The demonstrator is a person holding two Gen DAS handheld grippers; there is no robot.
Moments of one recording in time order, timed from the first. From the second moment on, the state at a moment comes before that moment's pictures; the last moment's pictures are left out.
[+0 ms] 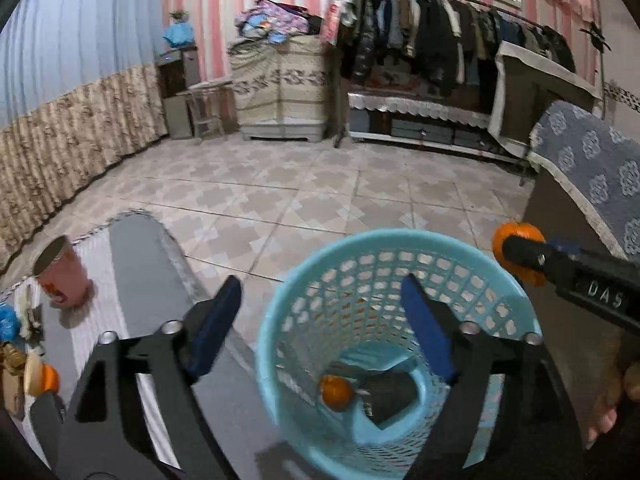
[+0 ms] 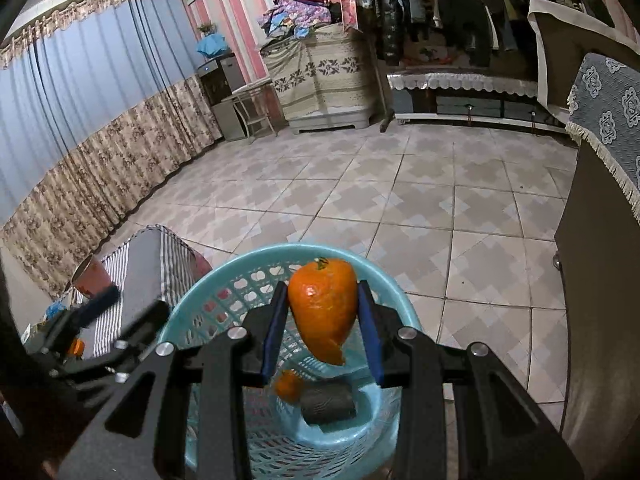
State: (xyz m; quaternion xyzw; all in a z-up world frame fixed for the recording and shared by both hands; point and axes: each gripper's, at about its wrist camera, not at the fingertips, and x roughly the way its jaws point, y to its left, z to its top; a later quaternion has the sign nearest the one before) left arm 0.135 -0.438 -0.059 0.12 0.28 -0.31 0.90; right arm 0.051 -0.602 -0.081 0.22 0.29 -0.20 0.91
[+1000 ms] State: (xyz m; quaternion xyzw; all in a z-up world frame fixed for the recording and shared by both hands) left arm 0.149 -0.140 -0.042 0.05 0.27 -0.05 0.96; right arm 0.092 -0.501 -0.064 0.12 0.30 -0.15 0.93
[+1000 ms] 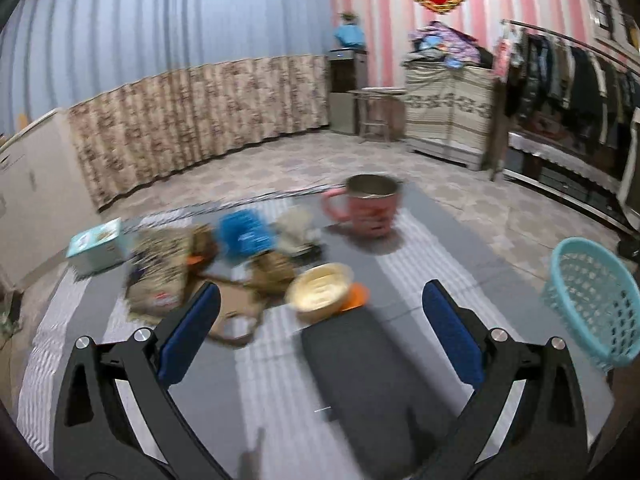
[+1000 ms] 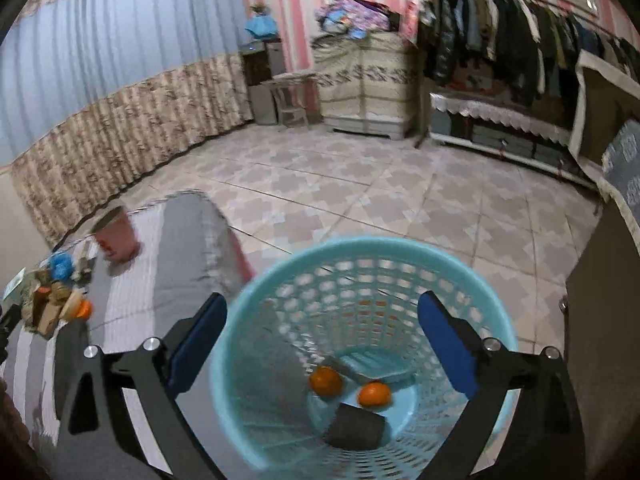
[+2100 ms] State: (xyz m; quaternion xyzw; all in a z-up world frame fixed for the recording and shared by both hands) left arm 0.279 0.016 -0.112 0.02 0.42 0.02 0.91; right arm 0.198 -0.272 -0.084 0.01 0.37 0.00 0.93
